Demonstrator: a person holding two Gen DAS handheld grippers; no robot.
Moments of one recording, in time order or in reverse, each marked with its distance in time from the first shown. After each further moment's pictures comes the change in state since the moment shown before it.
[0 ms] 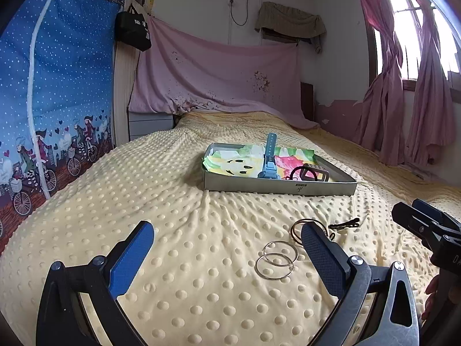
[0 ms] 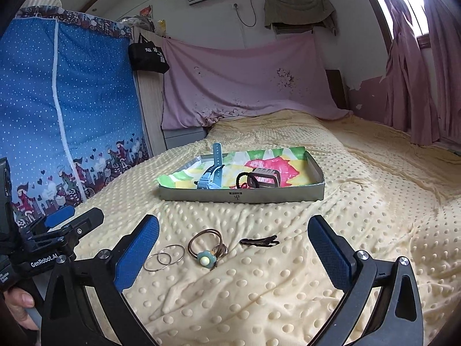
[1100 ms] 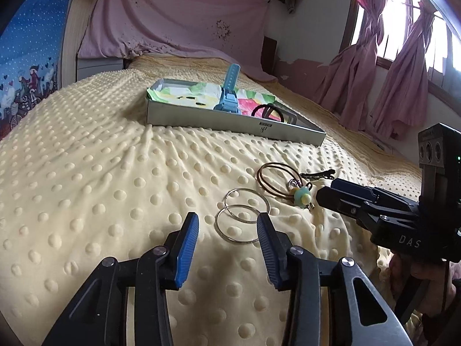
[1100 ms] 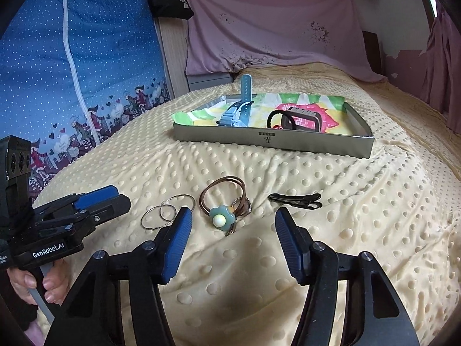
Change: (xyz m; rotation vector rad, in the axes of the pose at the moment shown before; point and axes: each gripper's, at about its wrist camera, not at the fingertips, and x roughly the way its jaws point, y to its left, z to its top) left arm 0.064 -0.001 -0.028 -0.028 0.290 -0.299; right arm 0.077 0.010 -0.027 -0.068 0.289 0.154
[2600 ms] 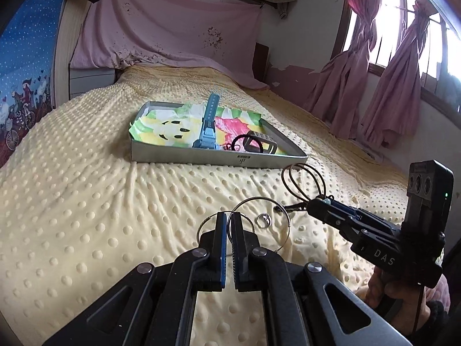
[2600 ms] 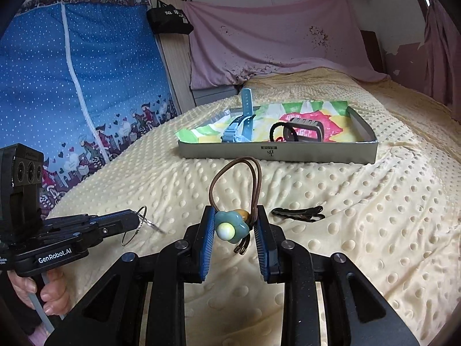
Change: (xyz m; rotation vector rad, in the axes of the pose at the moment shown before) left arm -0.023 -0.026 0.053 0.020 -0.037 -0.022; right arm -0.010 -0.013 0.005 0.074 -0.094 0.061
